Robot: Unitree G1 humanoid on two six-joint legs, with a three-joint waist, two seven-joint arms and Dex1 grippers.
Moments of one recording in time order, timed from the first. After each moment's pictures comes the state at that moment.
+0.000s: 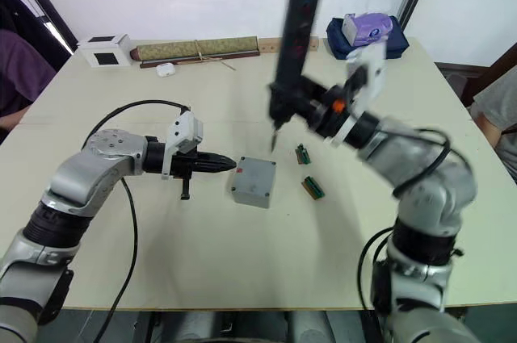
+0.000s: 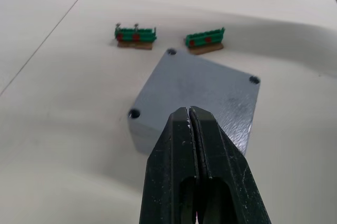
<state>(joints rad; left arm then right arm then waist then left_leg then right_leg) -0.63 0.65 -0.22 -0.09 -0.40 0.59 -1.11 -0.57 -0.29 -0.24 -0.55 0.84 0.96 0.46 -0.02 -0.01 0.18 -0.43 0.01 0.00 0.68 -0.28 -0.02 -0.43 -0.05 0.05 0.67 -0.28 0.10</state>
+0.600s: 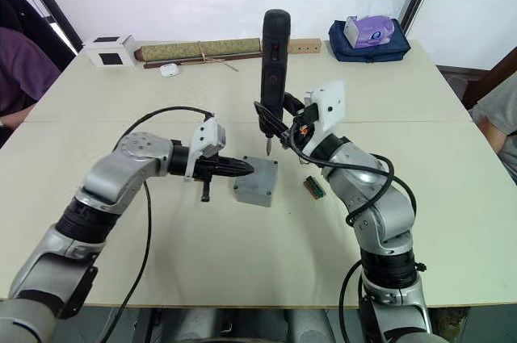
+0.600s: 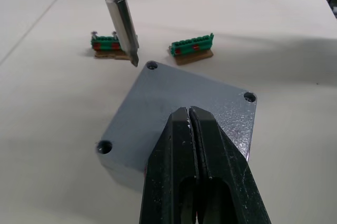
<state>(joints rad) -0.65 0.55 -0.31 -0.04 -0.30 0.55 -1.11 -0.43 -0.27 -0.01 -0.45 0.48 0.59 0.39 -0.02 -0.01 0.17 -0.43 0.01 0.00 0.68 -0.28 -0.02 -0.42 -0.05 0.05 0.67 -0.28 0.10</state>
